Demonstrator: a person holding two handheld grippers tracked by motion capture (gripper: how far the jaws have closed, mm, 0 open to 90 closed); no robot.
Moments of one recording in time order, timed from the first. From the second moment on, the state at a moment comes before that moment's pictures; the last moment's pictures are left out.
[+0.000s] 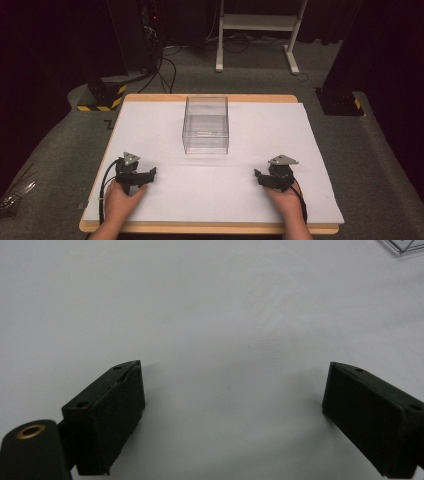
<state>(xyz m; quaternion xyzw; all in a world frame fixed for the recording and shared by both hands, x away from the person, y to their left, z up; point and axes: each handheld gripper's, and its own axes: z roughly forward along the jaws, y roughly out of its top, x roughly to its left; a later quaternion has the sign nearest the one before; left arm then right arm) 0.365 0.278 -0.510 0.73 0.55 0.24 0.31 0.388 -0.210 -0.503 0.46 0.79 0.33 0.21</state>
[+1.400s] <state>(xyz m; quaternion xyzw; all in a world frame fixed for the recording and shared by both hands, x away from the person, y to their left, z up) 0.366 0.278 -0.510 0.73 0.55 0.24 0.31 0.376 -0.204 -0.498 0.44 0.79 0.37 0.22</state>
